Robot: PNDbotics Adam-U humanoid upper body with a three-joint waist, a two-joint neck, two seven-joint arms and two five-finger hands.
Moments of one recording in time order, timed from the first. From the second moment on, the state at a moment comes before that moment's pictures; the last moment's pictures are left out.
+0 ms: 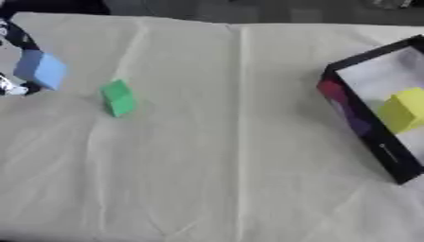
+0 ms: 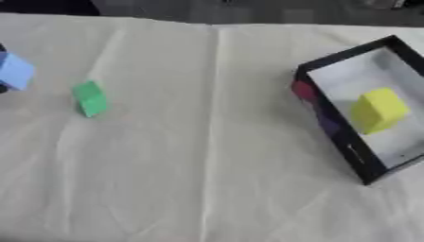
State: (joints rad) left arm -0.77 0.83 -0.27 -1.15 -0.38 -0.29 -0.37; right arm -0.33 -0.92 -0.10 -1.75 -0.45 -0.05 0.16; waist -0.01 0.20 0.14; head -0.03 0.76
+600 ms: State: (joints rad) left arm -0.70 0.49 -0.17 -1.31 -0.38 -0.02 -0.09; right arm -0.71 -0.84 0.13 -1.88 -0.45 -0.06 0.36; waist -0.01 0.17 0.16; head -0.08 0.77
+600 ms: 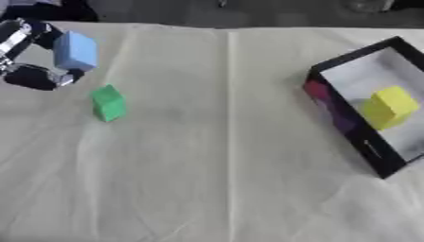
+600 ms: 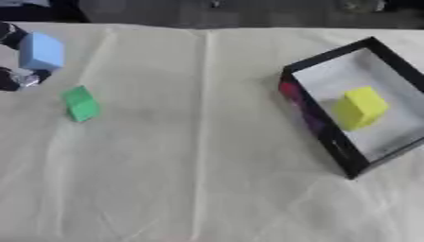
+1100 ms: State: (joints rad) left arm -0.68 0.32 -0.16 -1.37 -0.47 0.03 -0.02; right arm -0.86 -0.70 0.28 -1.78 -0.27 -0.16 0.59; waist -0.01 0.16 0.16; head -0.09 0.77
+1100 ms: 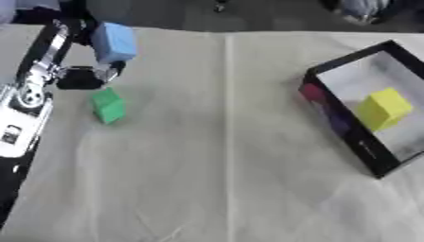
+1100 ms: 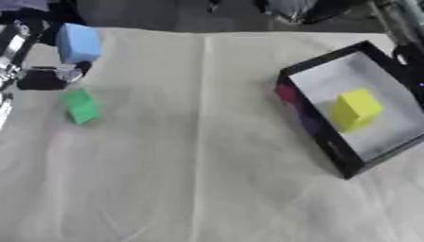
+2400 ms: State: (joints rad) left arm -0.61 0.14 -0.20 -1.40 -0.52 0.05 0.08; right arm -0.90 -0.50 0.42 -1.64 0.02 -0.25 0.67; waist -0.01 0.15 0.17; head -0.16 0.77
